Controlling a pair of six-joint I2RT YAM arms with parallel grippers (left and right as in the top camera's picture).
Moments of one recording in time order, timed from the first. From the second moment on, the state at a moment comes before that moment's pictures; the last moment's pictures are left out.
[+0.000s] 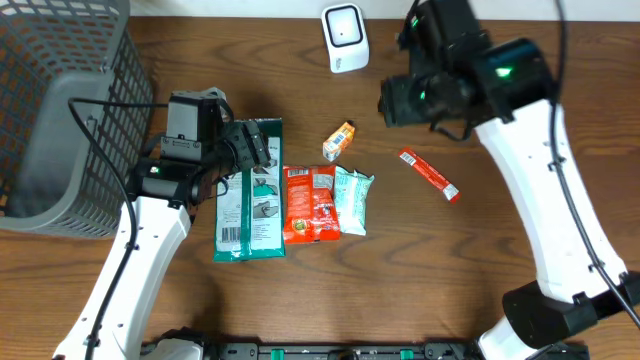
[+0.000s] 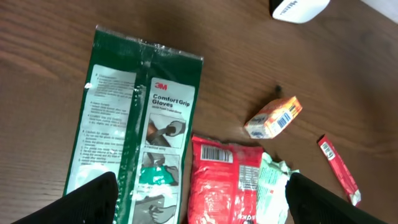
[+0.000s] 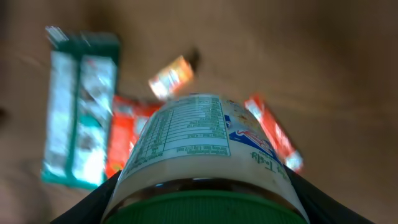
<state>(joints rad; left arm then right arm) -0.18 1.33 1.09 -0.66 0.14 -0.50 0.42 1.78 2.12 -1.39 -0.02 0.26</state>
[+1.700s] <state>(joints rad) -0.18 1.33 1.09 -0.66 0.14 -0.50 0.37 2.52 2.09 0.23 0.12 0.24</state>
